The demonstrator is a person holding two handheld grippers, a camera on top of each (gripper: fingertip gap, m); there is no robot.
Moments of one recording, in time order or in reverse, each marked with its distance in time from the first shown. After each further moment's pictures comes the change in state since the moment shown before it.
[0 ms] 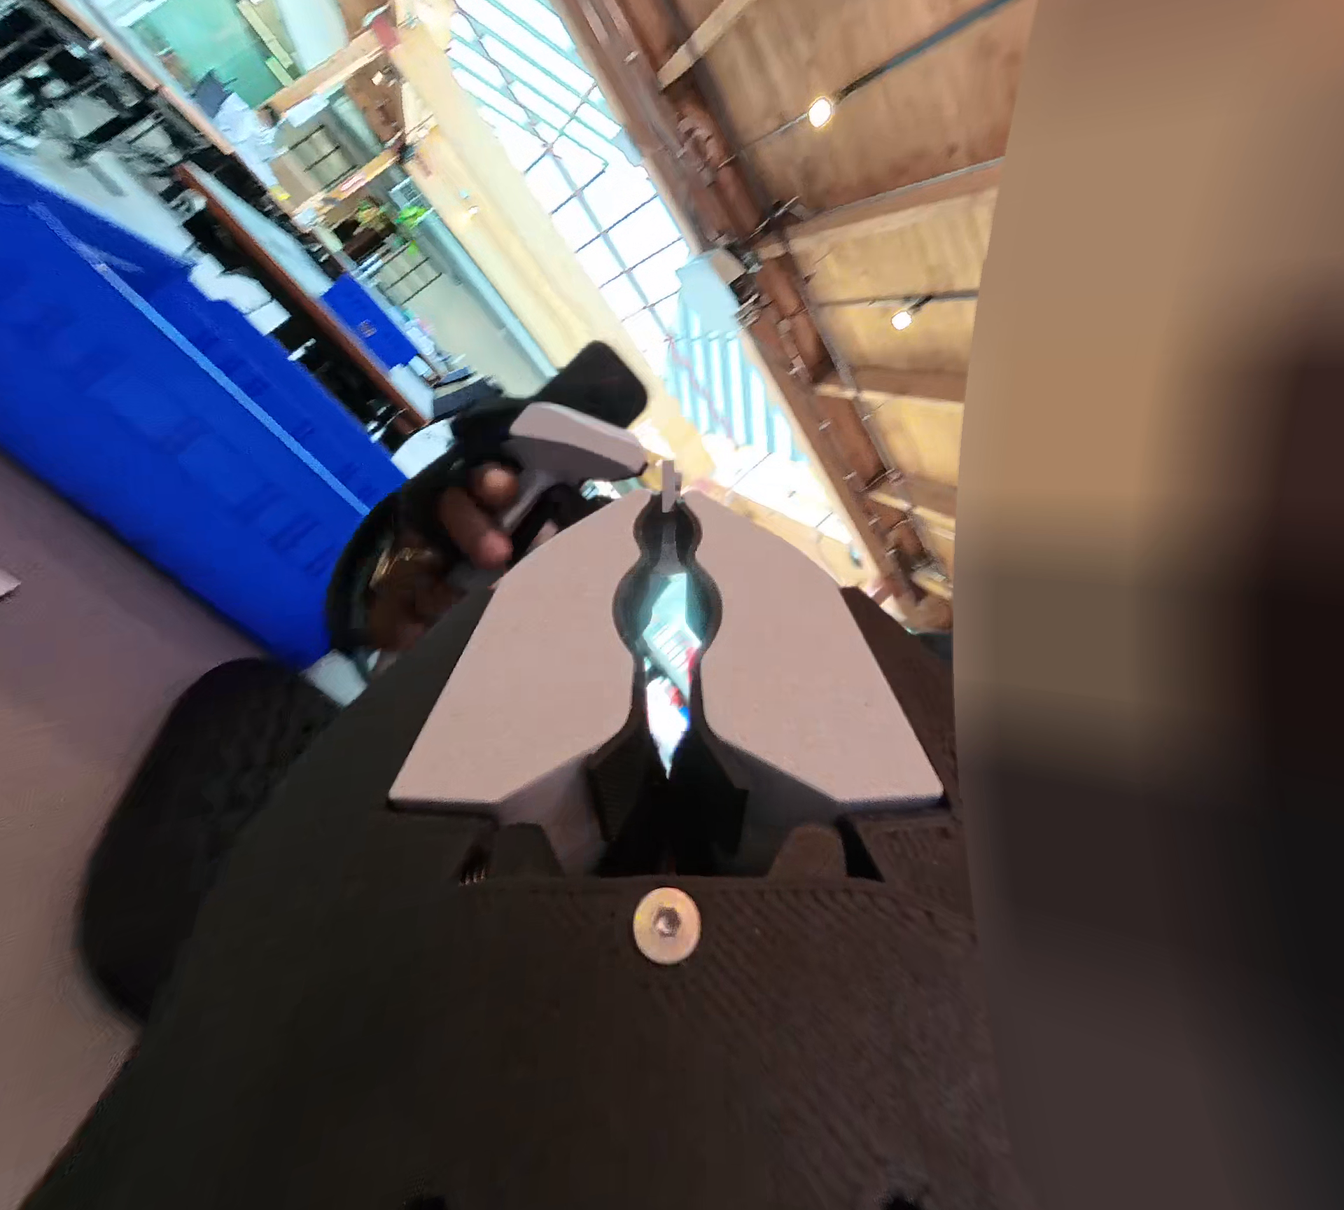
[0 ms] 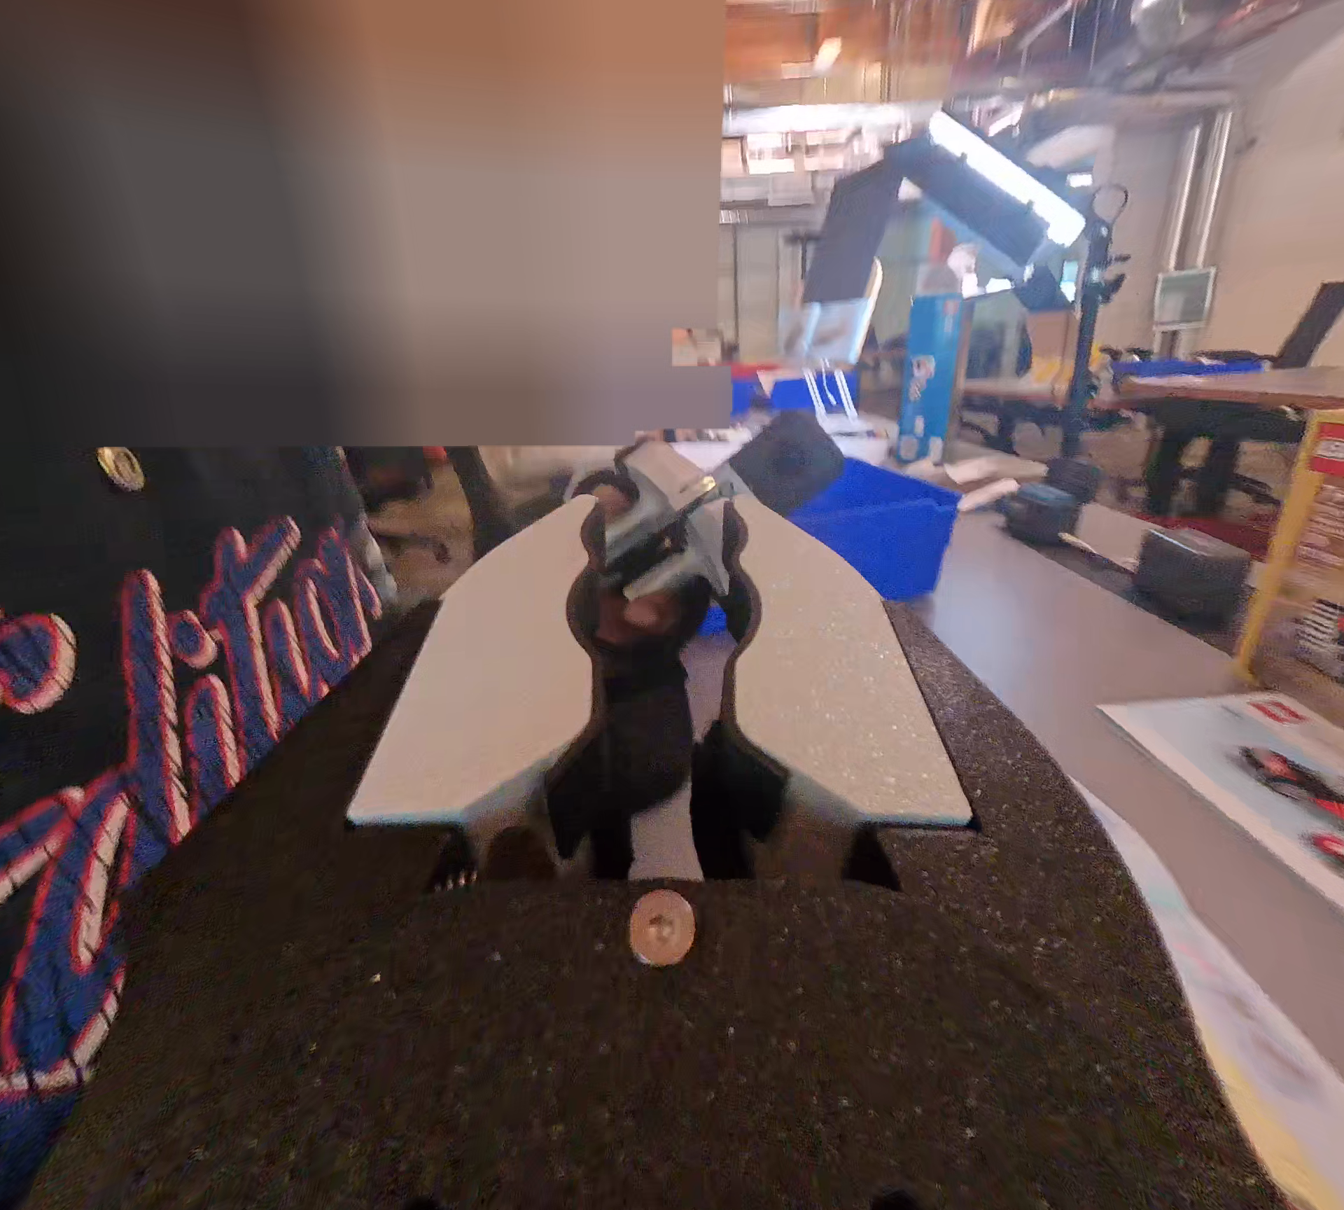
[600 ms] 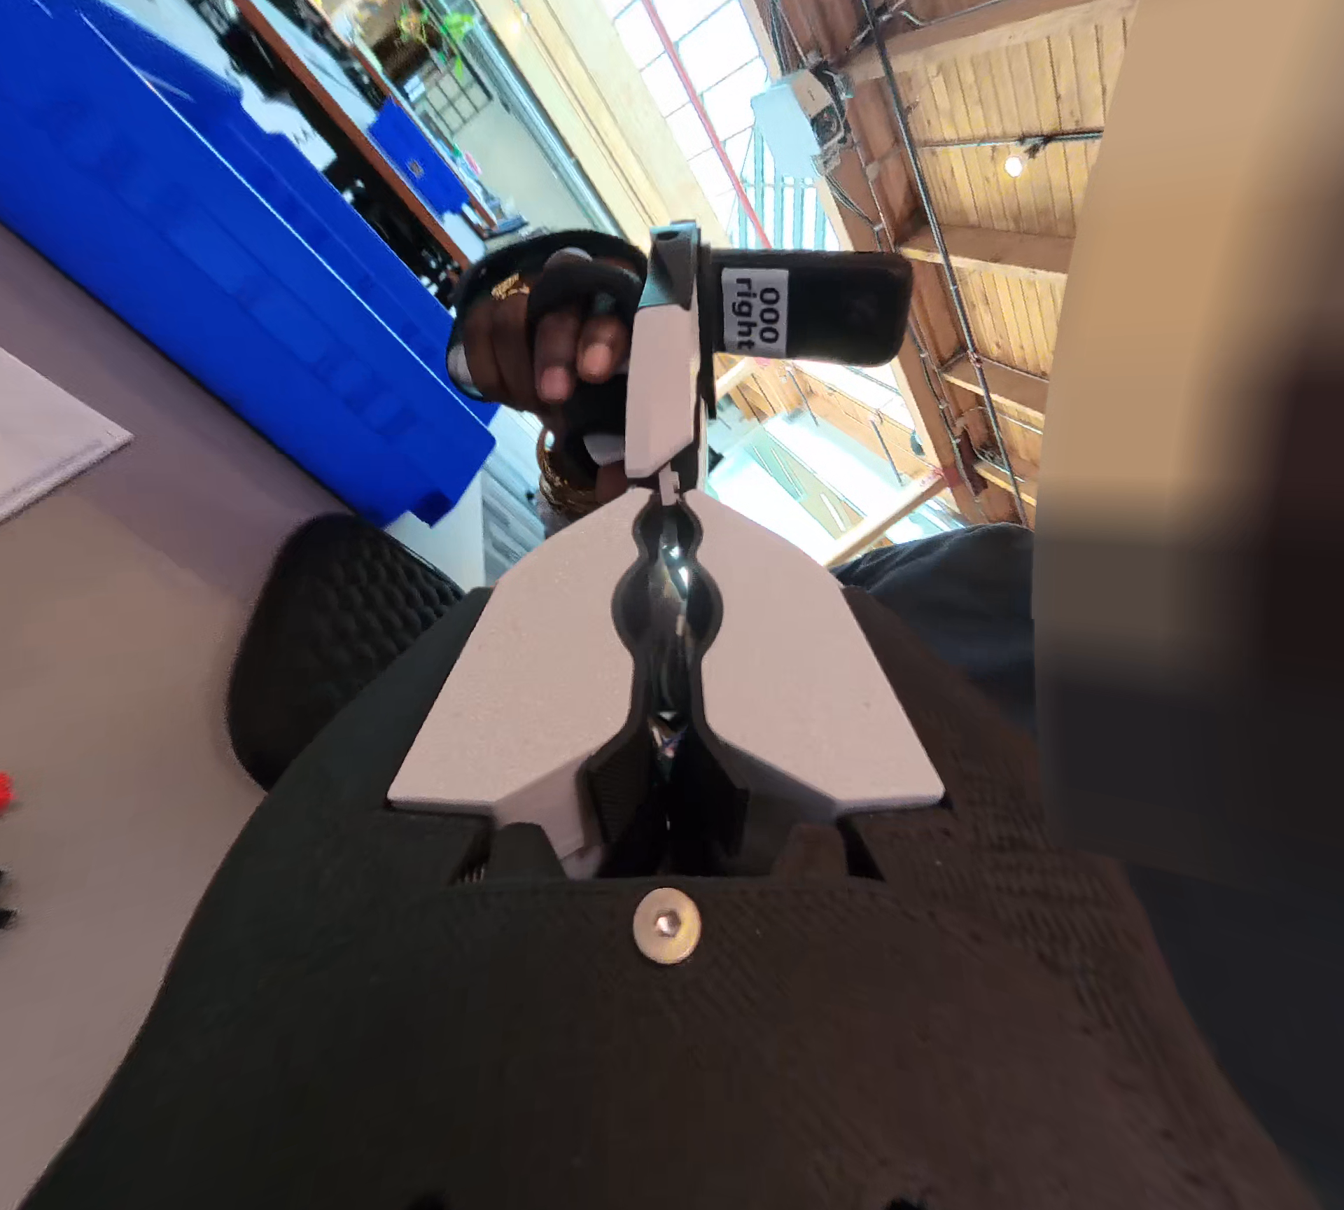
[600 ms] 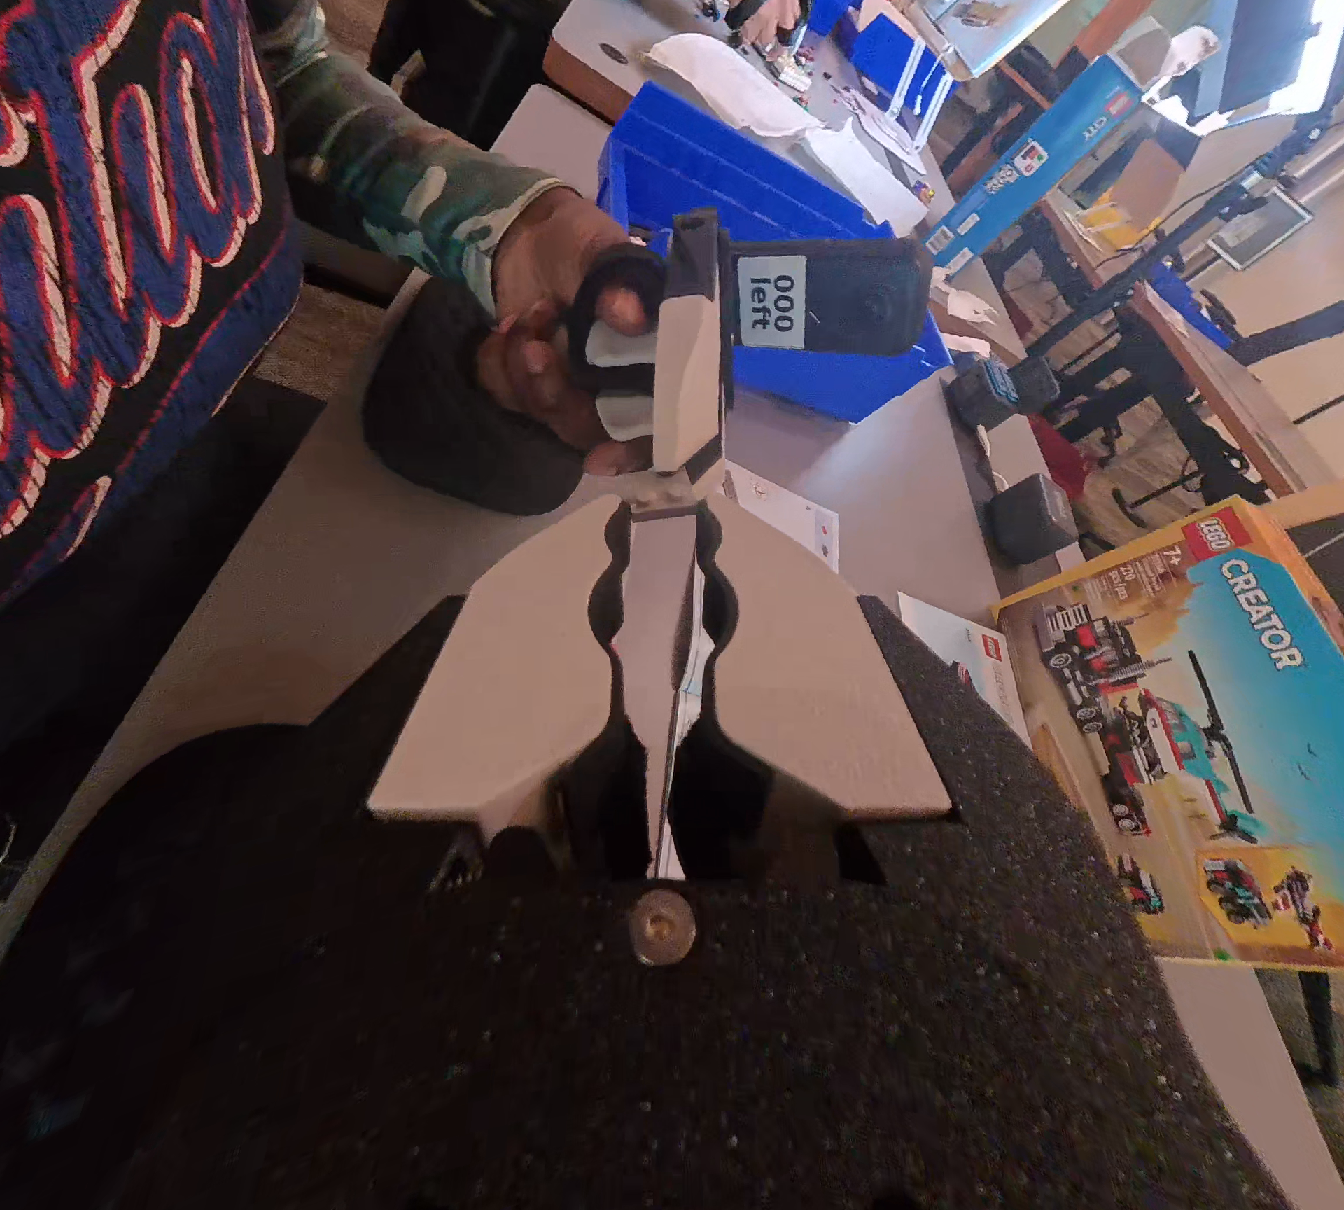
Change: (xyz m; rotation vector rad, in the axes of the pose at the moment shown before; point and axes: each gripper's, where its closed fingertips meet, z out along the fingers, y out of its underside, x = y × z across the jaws) left arm -0.021 0.024 -0.017 -0.201 -0.096 0.010; right arm 0.003 0.044 0.000 -0.607 -0.104 -0.568
